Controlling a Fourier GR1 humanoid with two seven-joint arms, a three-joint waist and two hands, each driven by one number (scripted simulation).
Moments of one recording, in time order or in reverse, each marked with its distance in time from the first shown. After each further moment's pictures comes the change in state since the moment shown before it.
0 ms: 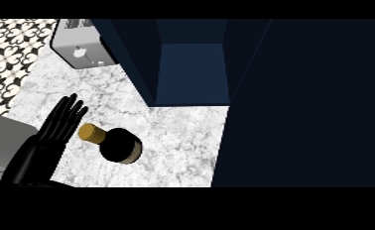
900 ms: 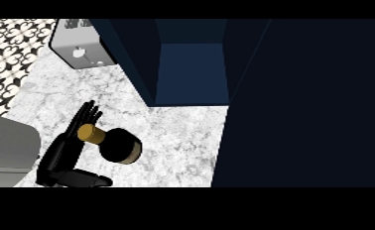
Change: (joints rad) left arm -0.100 -0.012 0.023 0.427 -0.160 -0.020 -0.292; right arm -0.027 -0.065 0.027 0.001 0.013 -0.068 -0.002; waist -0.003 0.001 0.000
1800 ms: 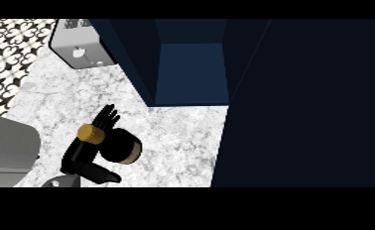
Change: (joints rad) left arm -0.171 0.011 -0.001 0.428 -0.035 -0.114 -0.171; right arm -0.039 -0.034 0.041 0.004 0.013 -0.061 0.018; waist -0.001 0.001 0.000
